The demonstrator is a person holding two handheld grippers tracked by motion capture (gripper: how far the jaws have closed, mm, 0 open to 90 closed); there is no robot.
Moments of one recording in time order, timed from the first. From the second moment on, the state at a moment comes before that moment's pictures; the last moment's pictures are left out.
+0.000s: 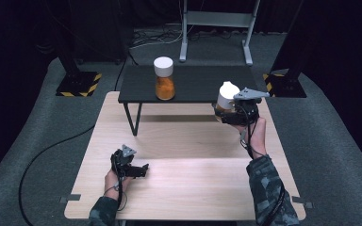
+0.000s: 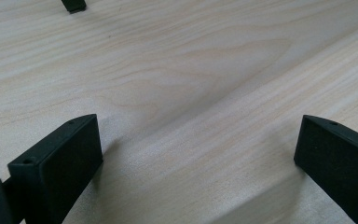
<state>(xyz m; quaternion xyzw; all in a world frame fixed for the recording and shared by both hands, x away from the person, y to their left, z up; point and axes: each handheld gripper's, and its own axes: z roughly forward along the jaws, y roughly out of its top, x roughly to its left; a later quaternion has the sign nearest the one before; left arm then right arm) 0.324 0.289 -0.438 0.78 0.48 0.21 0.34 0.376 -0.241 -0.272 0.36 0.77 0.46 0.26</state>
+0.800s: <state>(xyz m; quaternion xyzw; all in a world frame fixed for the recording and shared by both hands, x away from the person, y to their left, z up) 0.324 0.289 -0.438 0.78 0.48 0.21 0.34 0.390 -0.238 -0.242 0.37 0.77 0.45 0.26</state>
